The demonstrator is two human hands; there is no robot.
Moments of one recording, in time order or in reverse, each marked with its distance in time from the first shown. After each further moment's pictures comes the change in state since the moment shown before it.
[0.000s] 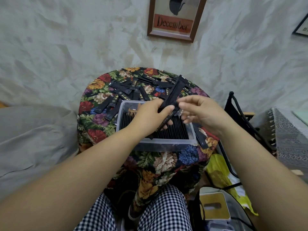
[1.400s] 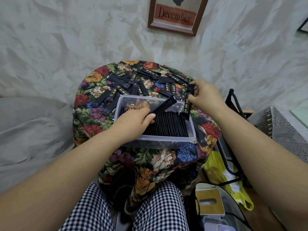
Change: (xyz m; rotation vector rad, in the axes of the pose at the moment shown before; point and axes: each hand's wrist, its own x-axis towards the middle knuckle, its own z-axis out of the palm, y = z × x) left_hand -0.003 -0.049 -0.023 0.600 -0.125 0.005; right_hand 0.060 0.015 -0.029 -1.031 0.276 -0.180
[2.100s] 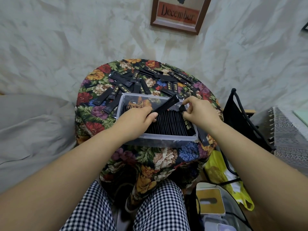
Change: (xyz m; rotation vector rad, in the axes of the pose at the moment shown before) left_hand -0.003 0.001 -0.001 0.005 0.026 0.018; right_hand -0.027 0.010 0.031 -0.124 -0.121 -0.046
